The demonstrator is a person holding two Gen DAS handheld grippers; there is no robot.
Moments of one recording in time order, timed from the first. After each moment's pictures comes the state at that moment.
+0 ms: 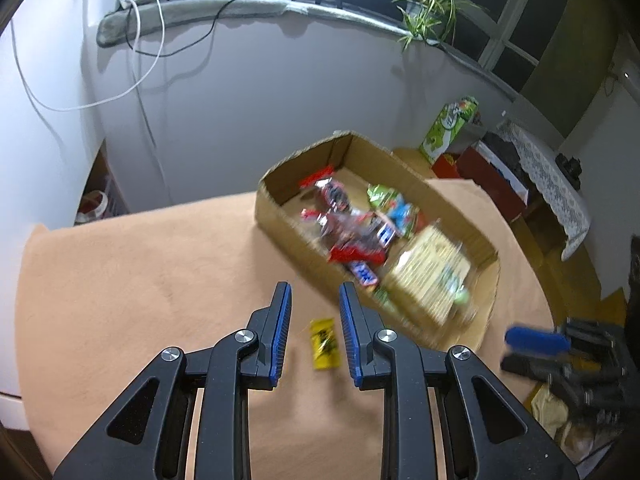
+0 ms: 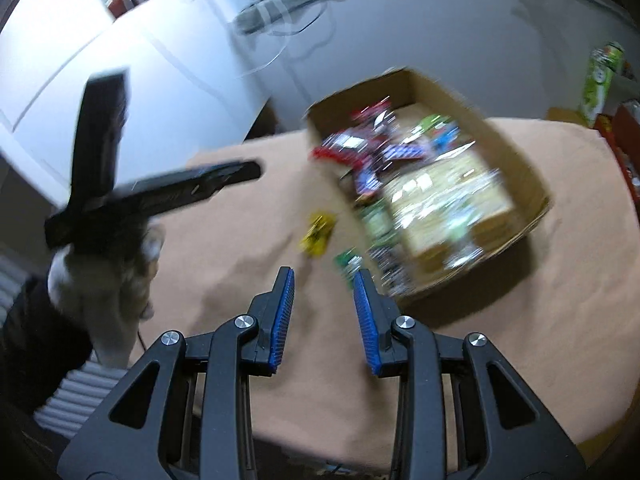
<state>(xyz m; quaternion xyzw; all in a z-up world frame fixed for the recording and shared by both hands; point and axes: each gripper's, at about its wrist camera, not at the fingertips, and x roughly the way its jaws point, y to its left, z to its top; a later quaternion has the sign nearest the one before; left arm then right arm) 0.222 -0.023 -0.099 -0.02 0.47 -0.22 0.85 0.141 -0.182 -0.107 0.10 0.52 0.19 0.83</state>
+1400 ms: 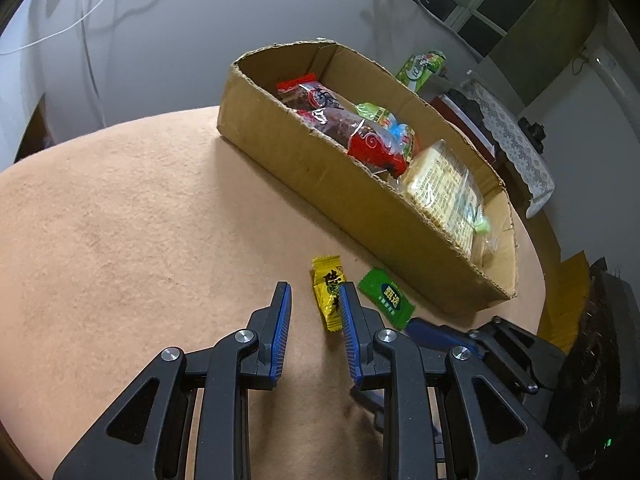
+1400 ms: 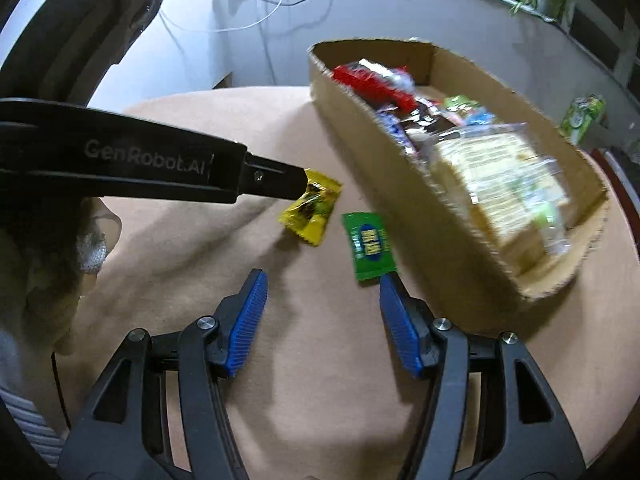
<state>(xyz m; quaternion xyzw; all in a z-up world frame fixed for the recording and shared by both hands) 0.228 -0.017 -0.178 -0.04 0.52 -0.32 0.79 0.140 -0.105 -0.200 -0.03 0.49 0.08 0.87</state>
